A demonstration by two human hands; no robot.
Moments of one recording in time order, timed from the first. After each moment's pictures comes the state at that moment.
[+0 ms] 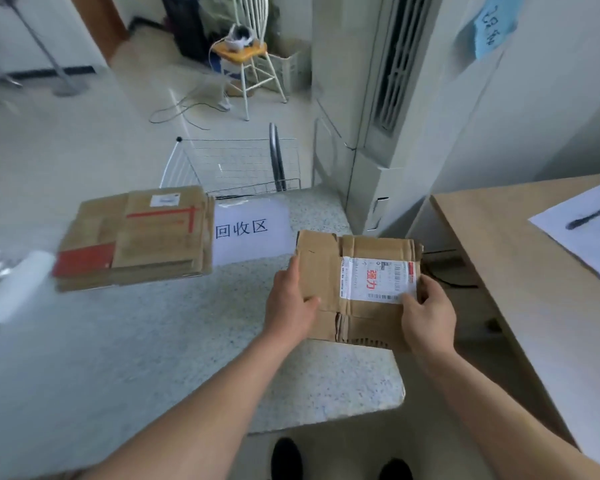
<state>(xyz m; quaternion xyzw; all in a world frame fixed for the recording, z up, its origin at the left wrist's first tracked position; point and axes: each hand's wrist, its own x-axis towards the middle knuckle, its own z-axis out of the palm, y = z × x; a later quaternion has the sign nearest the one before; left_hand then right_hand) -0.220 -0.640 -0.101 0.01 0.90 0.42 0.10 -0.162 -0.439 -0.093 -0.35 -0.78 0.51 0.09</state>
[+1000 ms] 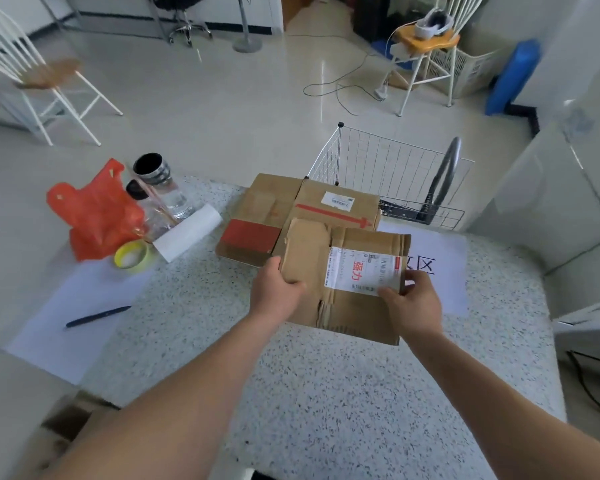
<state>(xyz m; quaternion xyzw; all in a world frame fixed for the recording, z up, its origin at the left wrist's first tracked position) -0.308 -0.944 -0.101 -0.29 0.84 0.45 0.01 -0.347 -0.726 -0.102 -0.14 -0.85 0.50 -0.12</state>
